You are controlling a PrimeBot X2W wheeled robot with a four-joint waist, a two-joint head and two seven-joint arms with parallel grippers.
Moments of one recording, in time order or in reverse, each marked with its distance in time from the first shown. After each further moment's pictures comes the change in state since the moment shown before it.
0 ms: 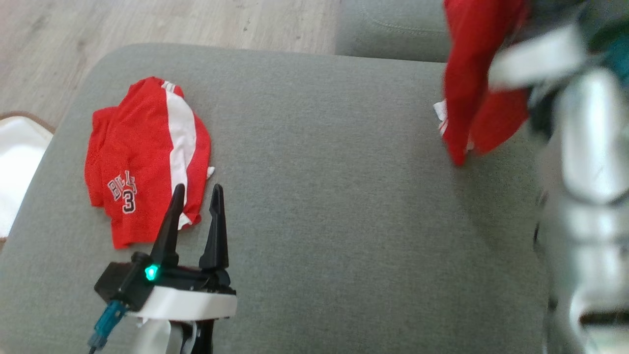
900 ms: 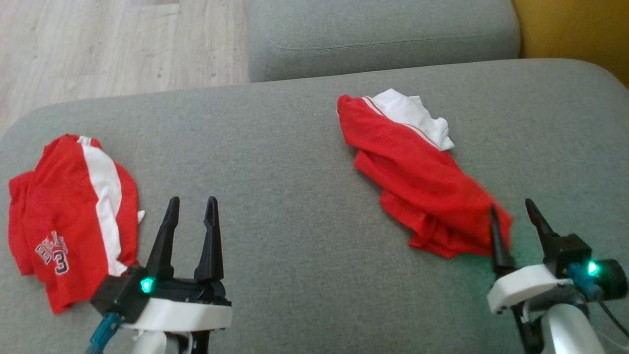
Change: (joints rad) left arm 0.047 0.000 0.018 -0.011 0.002 0.000 0.000; right arm 0.734 0.016 -0.090 -0.058 0.119 0.000 0.079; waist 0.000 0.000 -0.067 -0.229
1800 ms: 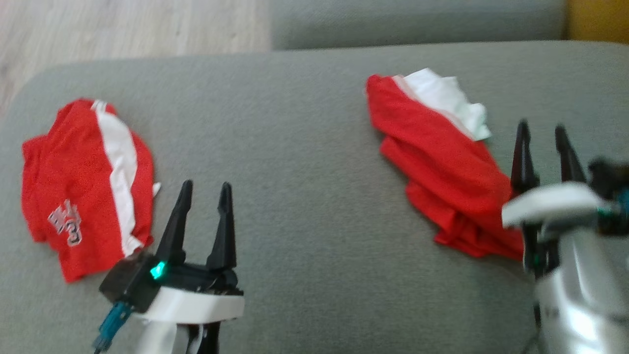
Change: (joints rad) left arm -0.021 0.000 -0.031 -0.043 0.009 0.000 0.000; right arm -0.208 -0.001 -0.013 0.051 0.332 0.000 -0.010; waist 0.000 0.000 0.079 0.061
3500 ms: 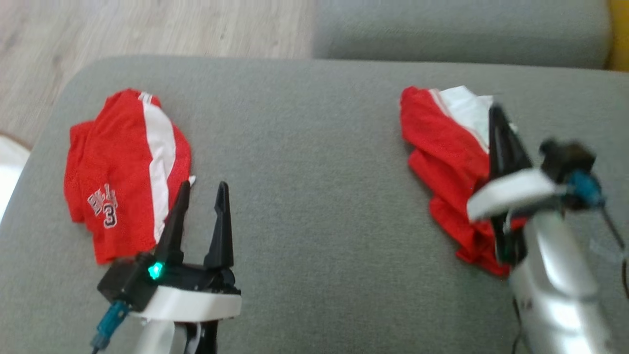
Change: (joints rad) left arm -0.029 -0.001 -0.005 0.026 -0.018 0.000 0.000; right arm -0.206 -0.013 0.120 0.226 -0.075 0.000 -0.065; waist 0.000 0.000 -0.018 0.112
